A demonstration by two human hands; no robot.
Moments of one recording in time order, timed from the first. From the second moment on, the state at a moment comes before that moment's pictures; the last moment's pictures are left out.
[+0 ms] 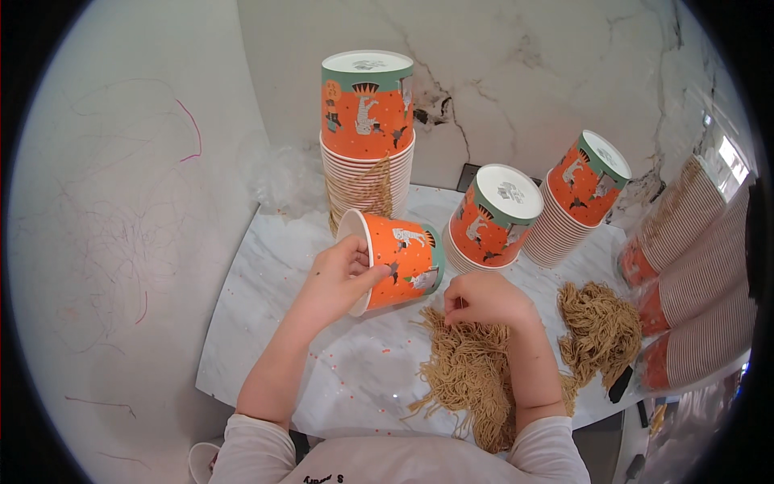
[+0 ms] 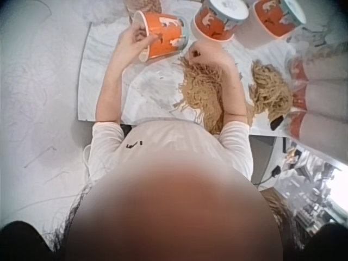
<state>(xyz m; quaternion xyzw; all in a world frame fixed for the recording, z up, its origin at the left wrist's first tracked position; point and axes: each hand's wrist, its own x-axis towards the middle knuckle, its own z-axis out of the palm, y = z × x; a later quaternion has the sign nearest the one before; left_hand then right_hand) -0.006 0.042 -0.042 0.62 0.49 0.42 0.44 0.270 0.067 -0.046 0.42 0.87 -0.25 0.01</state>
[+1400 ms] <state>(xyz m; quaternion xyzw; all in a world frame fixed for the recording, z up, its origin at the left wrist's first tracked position) -0.044 0.011 0.007 0.58 0.50 0.62 0.20 0.266 0.024 -0.005 0.27 0.86 -0.41 -0.11</state>
